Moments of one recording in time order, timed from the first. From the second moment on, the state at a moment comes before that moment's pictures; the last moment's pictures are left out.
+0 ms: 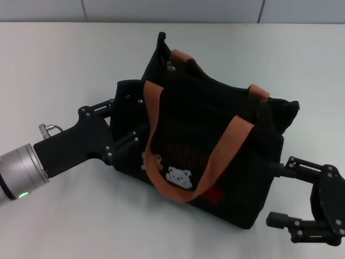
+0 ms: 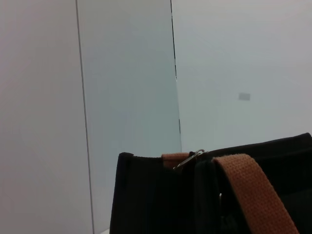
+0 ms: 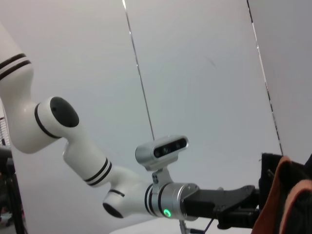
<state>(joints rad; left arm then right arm) -0.47 -2.07 0.19 0.20 2.13 1.62 -0.55 0.35 2.08 -0.44 -0.47 -2.13 -2.04 0.93</state>
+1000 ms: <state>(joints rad) -0.48 -2.07 0.15 0.15 2.08 1.69 -0.33 0.41 2.09 -0.13 0.17 -1.80 -1.78 0.32</state>
